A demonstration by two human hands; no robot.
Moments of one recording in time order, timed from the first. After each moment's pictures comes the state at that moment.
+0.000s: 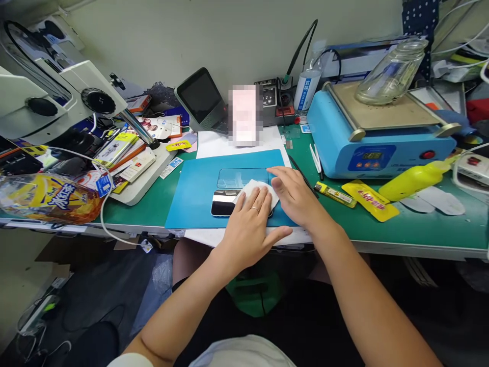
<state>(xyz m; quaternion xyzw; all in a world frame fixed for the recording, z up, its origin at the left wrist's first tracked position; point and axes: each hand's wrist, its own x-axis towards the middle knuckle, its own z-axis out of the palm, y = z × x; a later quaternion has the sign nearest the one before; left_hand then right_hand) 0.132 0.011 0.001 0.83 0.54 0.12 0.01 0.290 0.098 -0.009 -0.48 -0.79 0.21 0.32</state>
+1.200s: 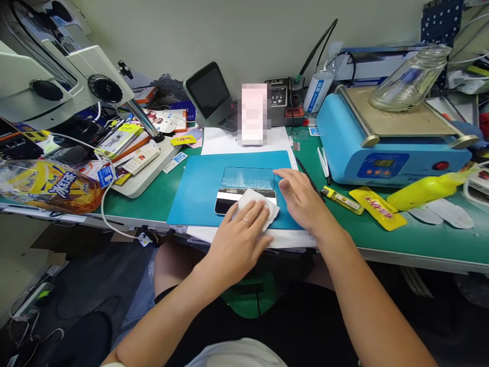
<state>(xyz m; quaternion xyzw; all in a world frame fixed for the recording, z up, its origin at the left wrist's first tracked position) 0.104 -0.012 0.001 0.83 0.53 0.16 0.03 0.289 0.097 -0.006 -0.49 -0.79 0.21 0.30</state>
